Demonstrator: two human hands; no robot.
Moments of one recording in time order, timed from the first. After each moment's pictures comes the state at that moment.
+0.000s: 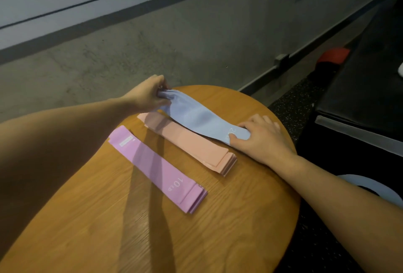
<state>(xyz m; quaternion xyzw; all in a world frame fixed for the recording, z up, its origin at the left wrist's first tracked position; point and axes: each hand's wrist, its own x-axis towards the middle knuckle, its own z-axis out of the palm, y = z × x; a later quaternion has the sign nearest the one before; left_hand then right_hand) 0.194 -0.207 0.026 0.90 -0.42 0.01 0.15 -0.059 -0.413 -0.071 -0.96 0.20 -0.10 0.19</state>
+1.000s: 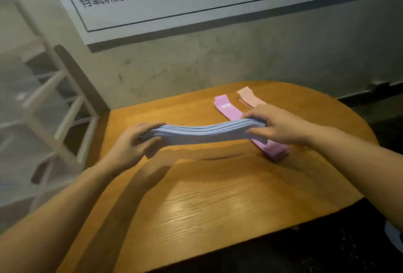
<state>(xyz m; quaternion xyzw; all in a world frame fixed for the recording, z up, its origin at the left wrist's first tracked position) -0.055 0.154 0.002 0.90 -0.29 0.15 0.28 -0.065 -0.248 0.015 -0.94 -0.25 -0.06 0.21</state>
